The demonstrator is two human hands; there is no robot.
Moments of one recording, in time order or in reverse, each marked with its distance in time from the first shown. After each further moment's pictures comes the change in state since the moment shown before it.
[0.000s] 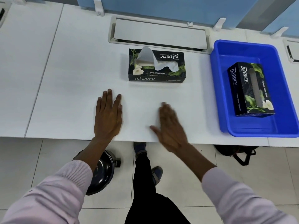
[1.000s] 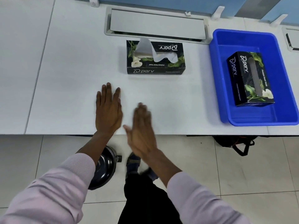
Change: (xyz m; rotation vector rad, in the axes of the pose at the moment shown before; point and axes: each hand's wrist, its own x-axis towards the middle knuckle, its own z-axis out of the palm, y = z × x) left_hand -0.001 0.001 0.001 -0.023 0.017 0.011; right_hand -0.005 -0.113 0.031 0.198 0.066 0.077
